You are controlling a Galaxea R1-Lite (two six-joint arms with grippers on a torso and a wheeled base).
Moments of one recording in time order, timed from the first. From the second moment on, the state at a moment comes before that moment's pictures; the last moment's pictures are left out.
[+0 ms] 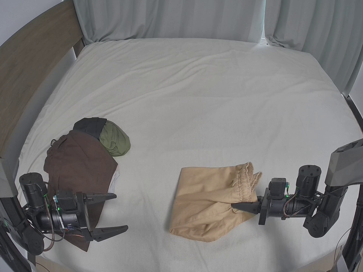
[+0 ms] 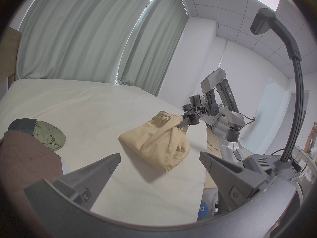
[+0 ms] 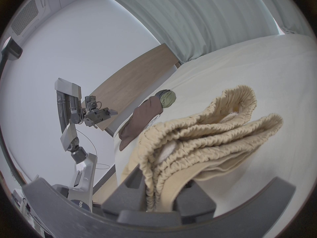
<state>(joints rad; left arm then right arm) -0.08 1.90 -0.02 -1.53 -1.00 0.21 0.35 2.16 -0.27 -1.54 0.74 0.14</state>
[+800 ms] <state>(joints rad) -0.08 1.90 -0.02 -1.53 -1.00 0.21 0.43 2.03 -0.44 -1.54 0.74 0.36</state>
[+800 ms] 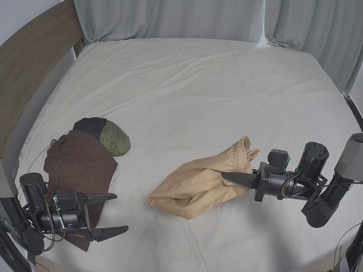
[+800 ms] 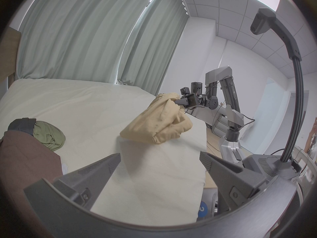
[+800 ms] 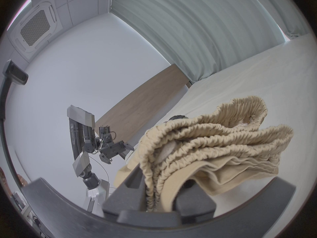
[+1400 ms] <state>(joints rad) -0.08 1.90 -0.02 -1.53 -1.00 0.21 0.42 2.03 -0.66 -1.53 0.73 0.51</state>
